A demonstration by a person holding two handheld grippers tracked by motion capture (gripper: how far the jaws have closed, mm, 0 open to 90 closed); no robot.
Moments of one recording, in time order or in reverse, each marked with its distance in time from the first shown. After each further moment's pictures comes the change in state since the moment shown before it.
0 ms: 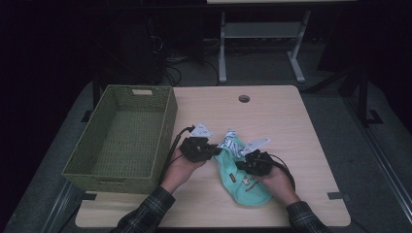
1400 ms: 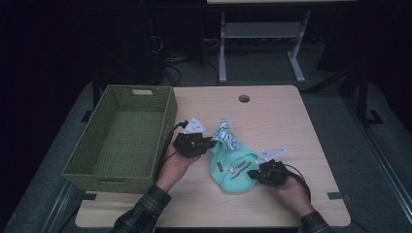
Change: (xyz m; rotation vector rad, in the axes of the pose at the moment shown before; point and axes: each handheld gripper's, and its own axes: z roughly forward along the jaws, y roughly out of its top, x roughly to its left) left arm 0.002 0.008 -0.018 -0.052 0.061 0.019; right arm 0.006 -0.036 -0.031 0.011 -0.008 0.017
